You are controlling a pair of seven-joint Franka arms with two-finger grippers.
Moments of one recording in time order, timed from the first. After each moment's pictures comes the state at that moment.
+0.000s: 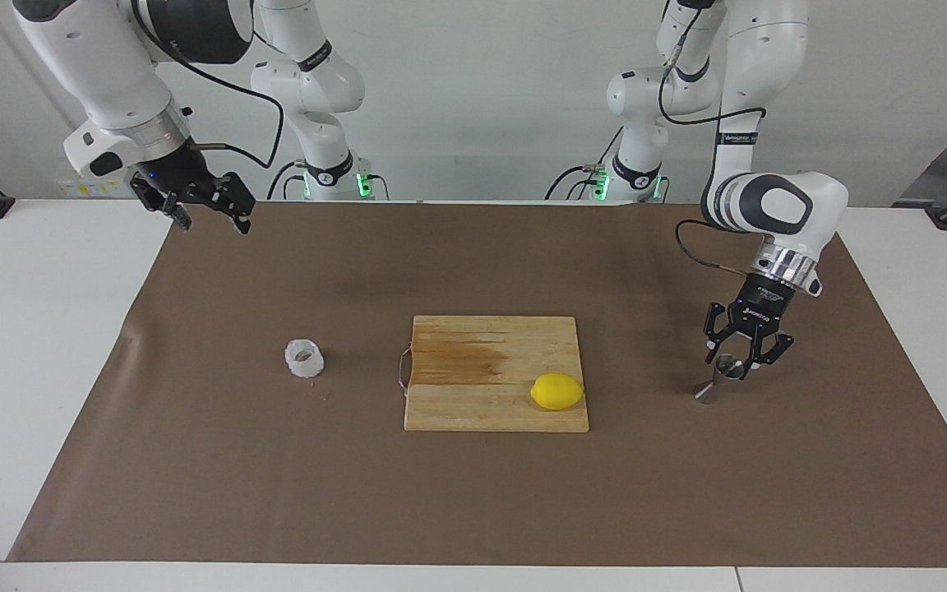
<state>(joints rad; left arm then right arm) 0.07 0.12 -0.08 -2.22 -1.50 2.68 -1.24 -0.08 -0.03 0.03 -1.65 0.04 1.57 0.06</state>
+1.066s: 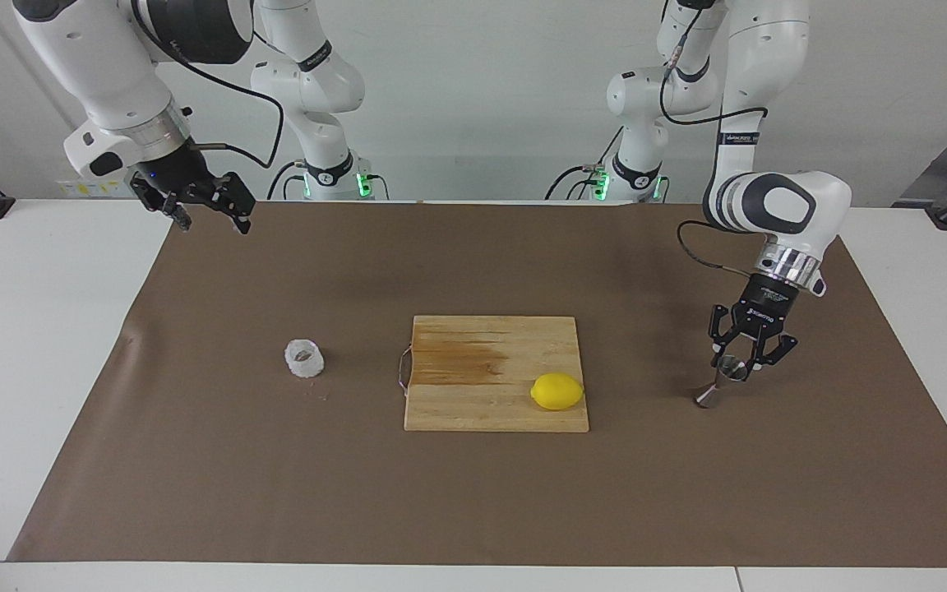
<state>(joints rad) 0.07 0.11 -0.08 -2.14 -1.50 2.67 -1.24 -0.08 -0.03 0.03 -1.65 0.04 1.57 0.06</state>
